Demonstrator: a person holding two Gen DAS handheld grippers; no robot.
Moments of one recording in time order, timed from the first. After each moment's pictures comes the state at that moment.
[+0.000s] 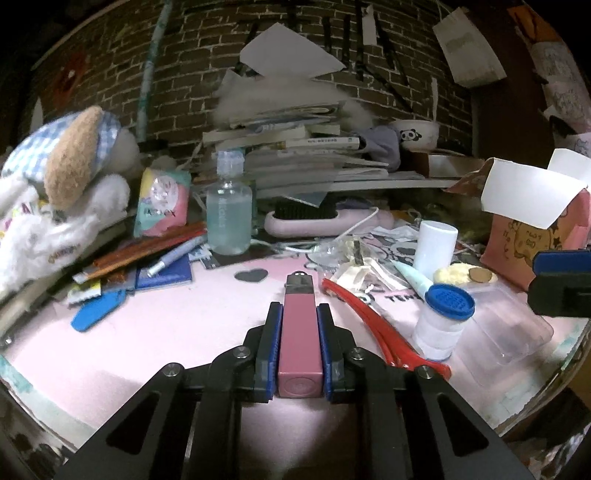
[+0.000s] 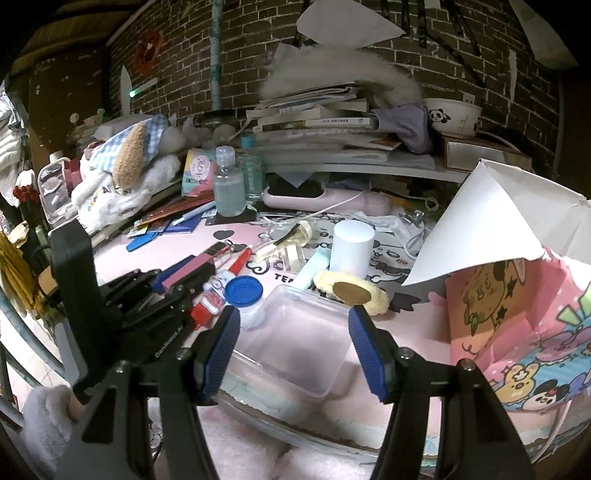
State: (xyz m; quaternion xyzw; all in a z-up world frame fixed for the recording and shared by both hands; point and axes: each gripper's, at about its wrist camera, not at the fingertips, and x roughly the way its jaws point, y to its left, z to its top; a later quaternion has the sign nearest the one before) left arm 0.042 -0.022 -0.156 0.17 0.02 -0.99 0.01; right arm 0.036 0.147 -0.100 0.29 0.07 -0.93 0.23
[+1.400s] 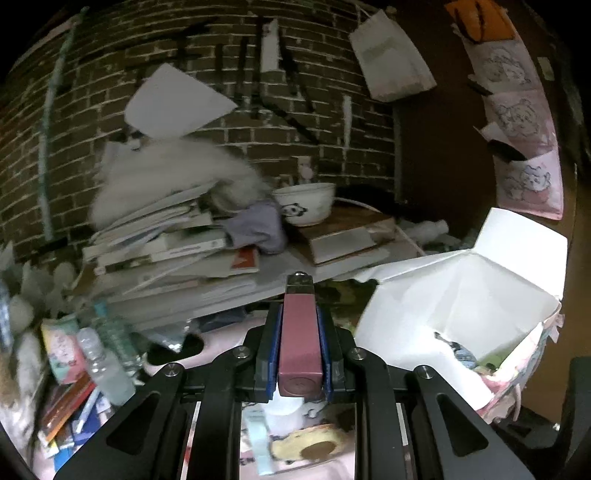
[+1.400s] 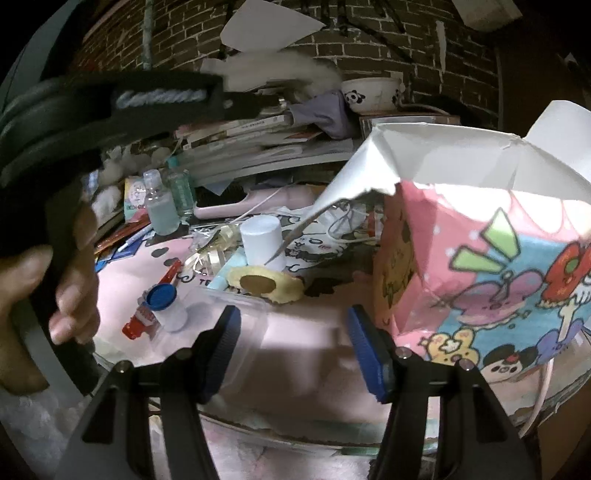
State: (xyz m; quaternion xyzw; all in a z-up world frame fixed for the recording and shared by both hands) left arm -0.020 0.105 -0.015 0.16 -0.04 -0.98 -0.13; right arm 0.030 0.205 -0.107 0.29 0.01 -0.95 0.13
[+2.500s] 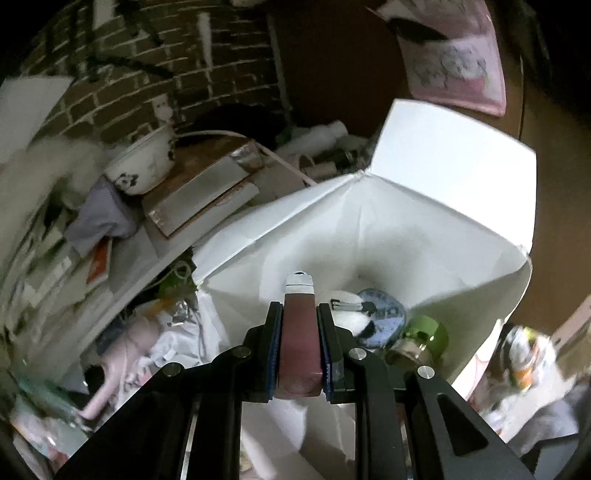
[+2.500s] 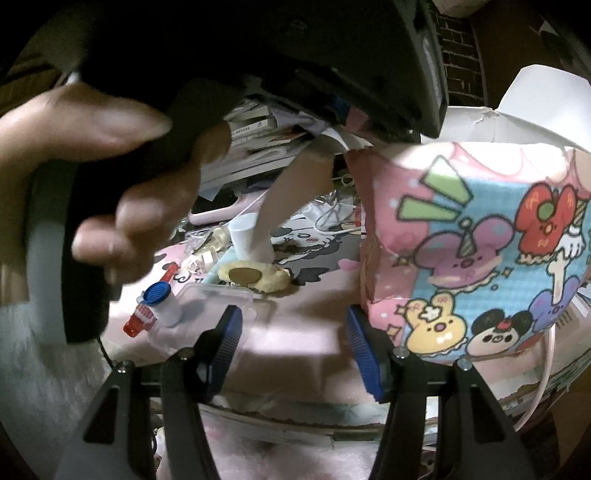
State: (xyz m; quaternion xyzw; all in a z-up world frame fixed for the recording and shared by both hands) left arm -0.068 0.231 -0.020 0.33 -0.21 -0.88 -0.27; right arm 0.034 0.232 -0.112 0.29 -0.04 -0.95 0.14
